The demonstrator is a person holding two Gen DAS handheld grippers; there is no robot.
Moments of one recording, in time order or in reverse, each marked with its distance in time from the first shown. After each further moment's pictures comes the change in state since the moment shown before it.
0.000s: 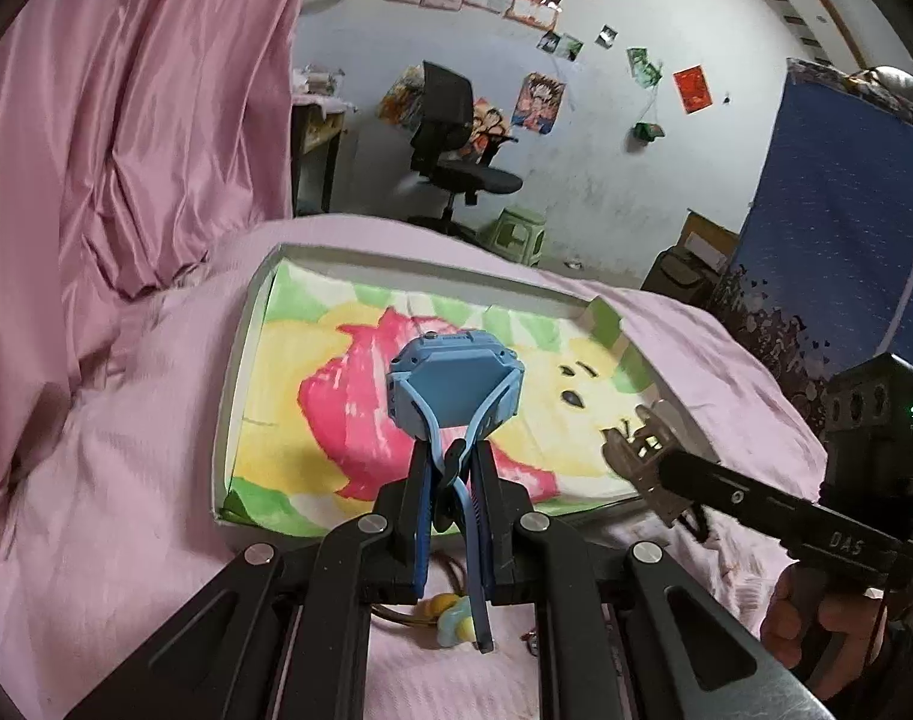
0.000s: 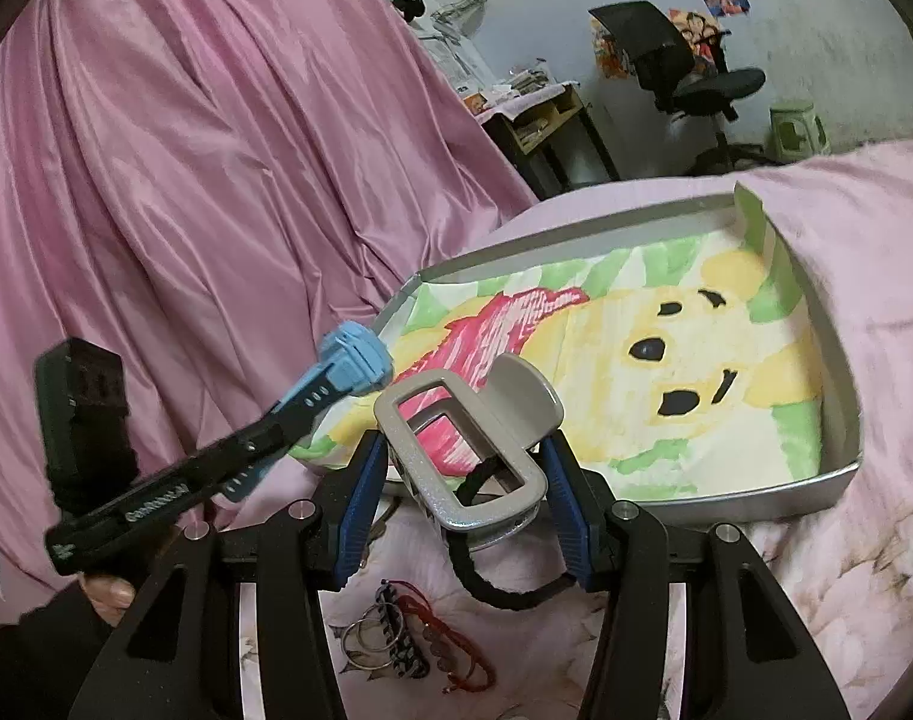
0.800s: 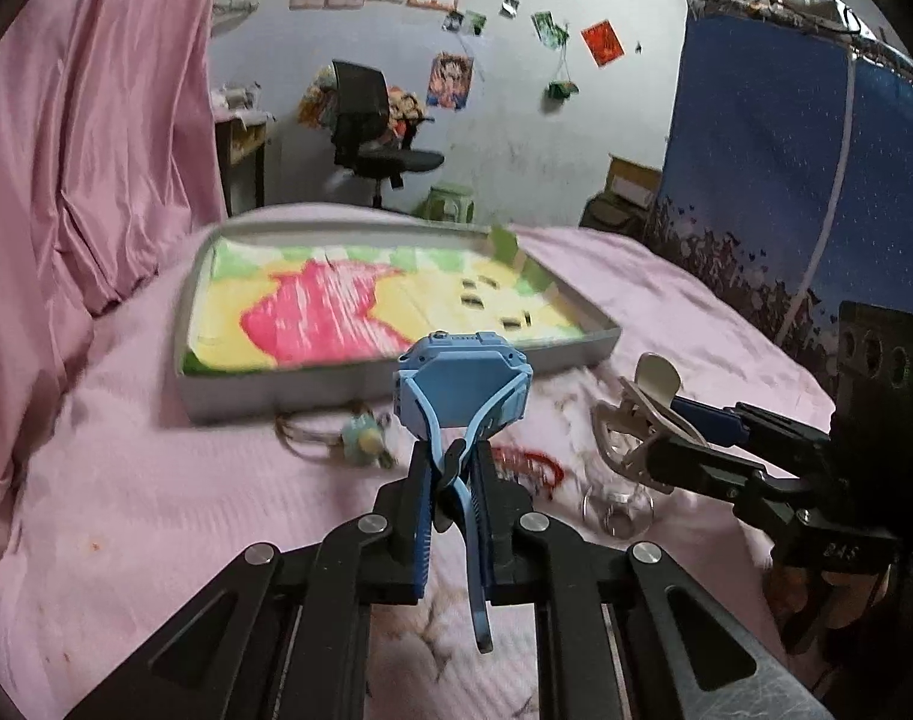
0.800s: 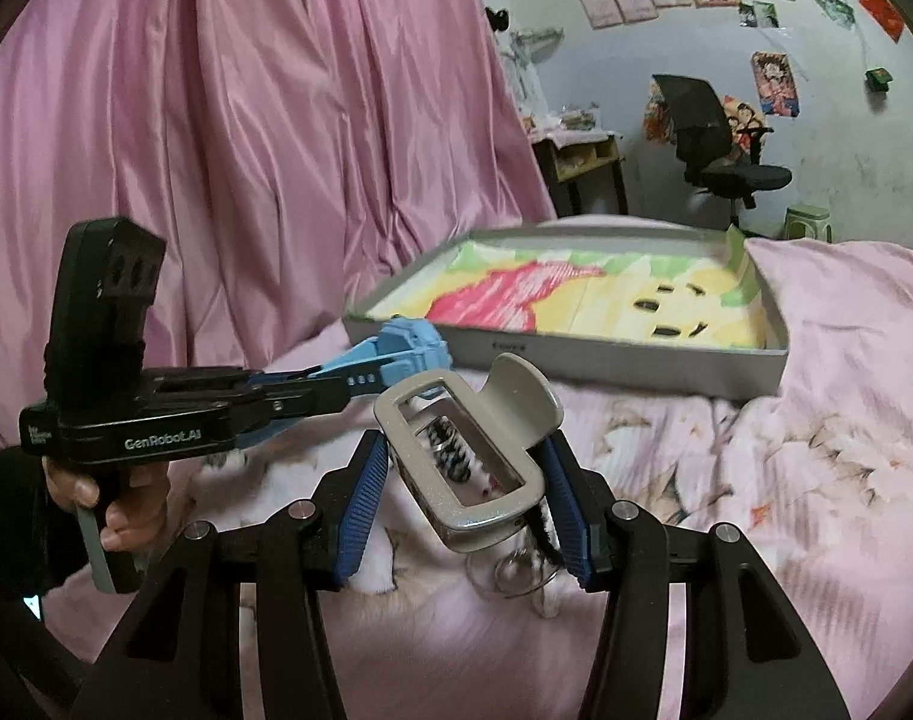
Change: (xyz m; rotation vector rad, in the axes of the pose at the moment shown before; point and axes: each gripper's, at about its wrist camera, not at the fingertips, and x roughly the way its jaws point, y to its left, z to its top) left arm -0.065 -0.040 -0.066 0.189 0.010 -0.097; right arm -0.090 0.061 -0.085 -0.286 -0.062 -0.098
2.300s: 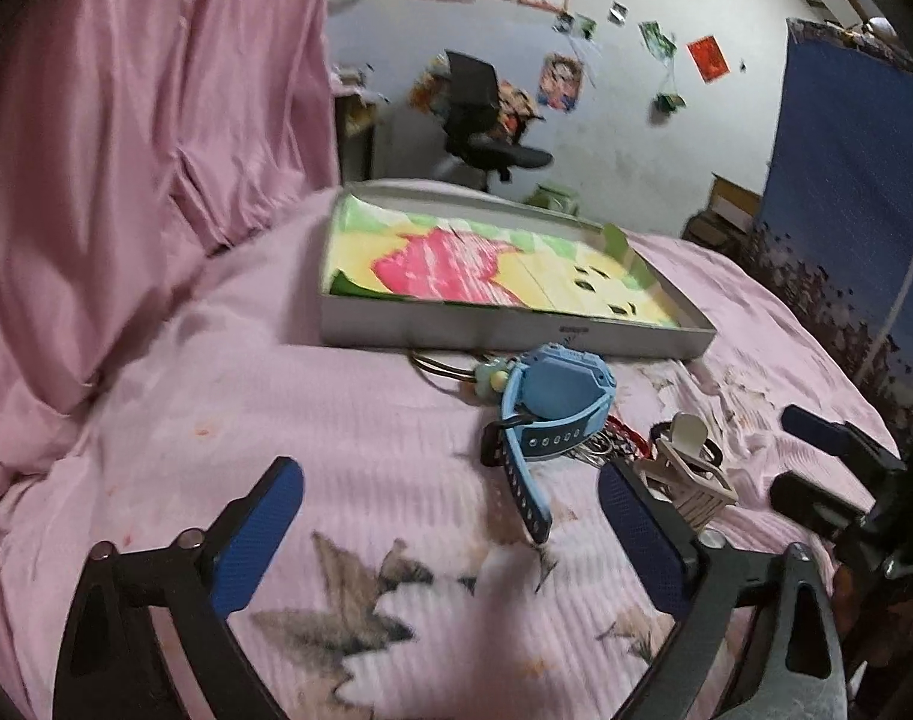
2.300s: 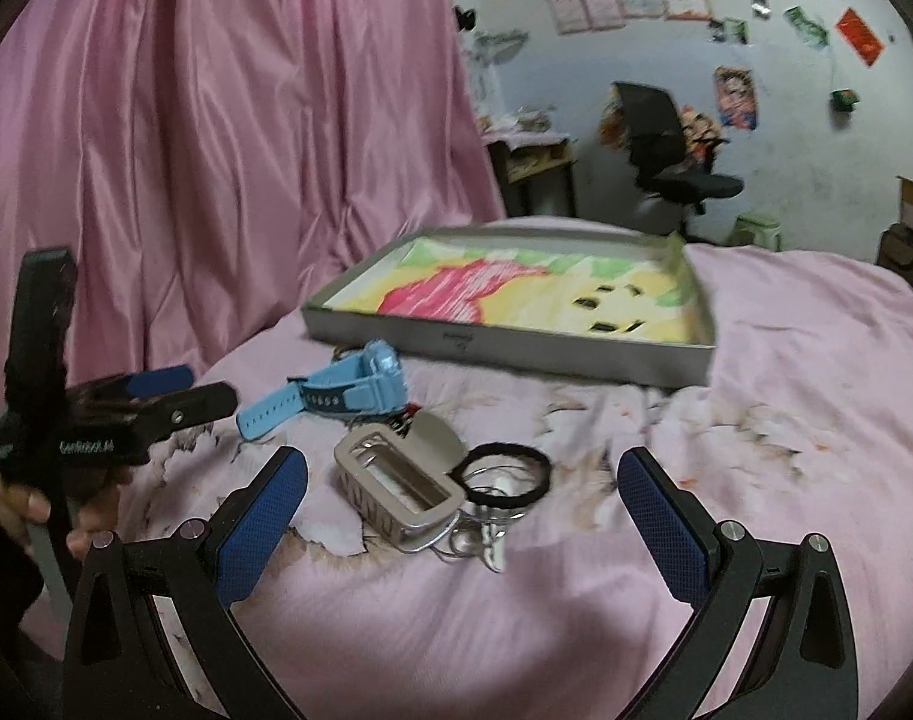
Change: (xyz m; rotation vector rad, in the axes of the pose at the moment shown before) left arm -0.019 0.021 -0.032 -0.137 0.035 0.205; right arm -0.017 0.011 -0.006 -0.034 0.028 -0.138
